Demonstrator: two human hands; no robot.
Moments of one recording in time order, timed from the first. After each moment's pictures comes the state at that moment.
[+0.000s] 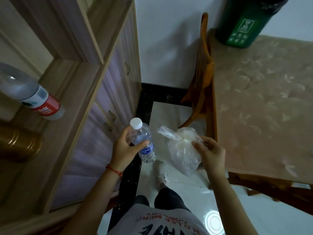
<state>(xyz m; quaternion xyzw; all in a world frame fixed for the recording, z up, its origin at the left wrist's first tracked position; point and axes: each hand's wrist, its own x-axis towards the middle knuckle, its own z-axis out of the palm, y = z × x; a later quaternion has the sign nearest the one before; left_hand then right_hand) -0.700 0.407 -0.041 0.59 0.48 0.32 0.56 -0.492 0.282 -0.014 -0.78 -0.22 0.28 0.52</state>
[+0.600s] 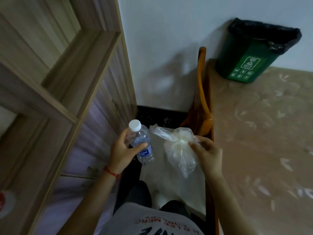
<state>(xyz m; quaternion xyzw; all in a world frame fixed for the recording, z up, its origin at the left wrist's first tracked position) -0.548 0.616 -0.033 0.60 0.48 0.32 0.56 -0.340 0.496 0.000 -0.74 -0.25 0.29 0.56</state>
